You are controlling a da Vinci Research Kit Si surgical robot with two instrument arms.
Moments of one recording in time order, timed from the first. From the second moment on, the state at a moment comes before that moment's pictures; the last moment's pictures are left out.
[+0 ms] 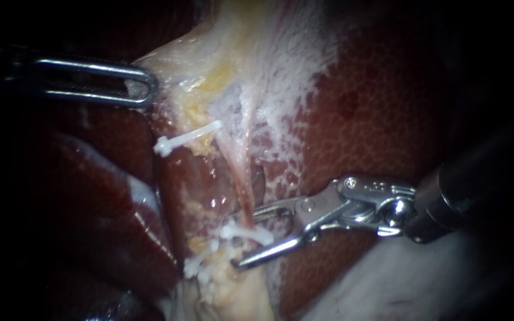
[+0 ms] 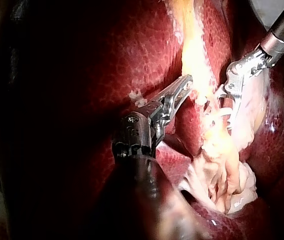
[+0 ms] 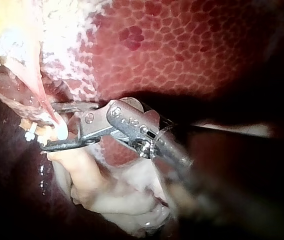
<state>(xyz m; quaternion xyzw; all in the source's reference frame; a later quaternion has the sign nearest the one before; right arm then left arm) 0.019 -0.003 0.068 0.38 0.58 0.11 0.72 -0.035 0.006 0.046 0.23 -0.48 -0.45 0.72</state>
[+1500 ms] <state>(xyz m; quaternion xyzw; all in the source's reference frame) 0.006 0.002 0.060 0.31 0.61 0.08 0.73 -0.035 0.006 0.048 0.22 -0.48 -0.45 0.72</state>
